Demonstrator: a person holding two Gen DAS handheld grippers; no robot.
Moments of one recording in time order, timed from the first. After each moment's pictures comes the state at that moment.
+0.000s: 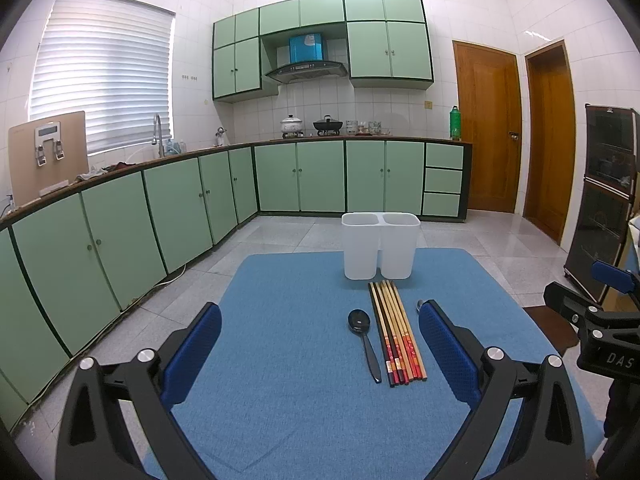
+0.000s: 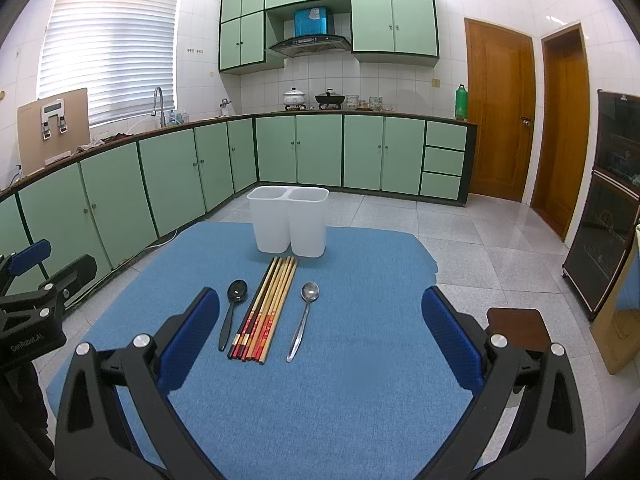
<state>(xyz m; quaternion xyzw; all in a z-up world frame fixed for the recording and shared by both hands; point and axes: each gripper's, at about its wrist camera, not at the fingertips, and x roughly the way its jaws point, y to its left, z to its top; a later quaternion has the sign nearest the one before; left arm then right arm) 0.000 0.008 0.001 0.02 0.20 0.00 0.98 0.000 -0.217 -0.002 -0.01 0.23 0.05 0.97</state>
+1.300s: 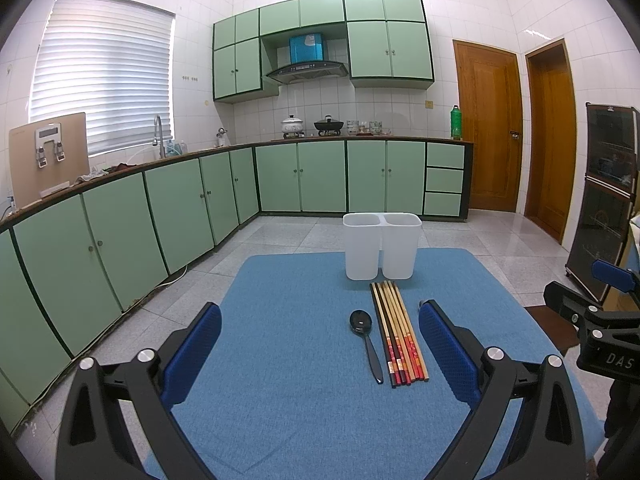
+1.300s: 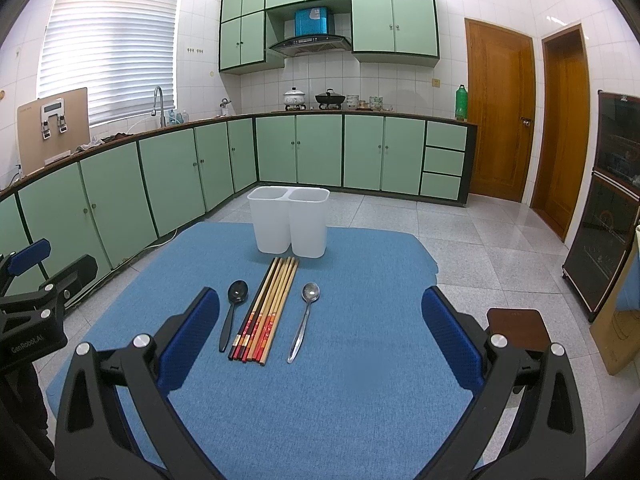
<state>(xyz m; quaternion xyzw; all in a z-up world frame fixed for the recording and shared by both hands) 0.000 0.007 0.001 0.03 0.20 0.00 0.98 0.002 -0.218 -0.003 -0.01 0.23 0.05 0.97</state>
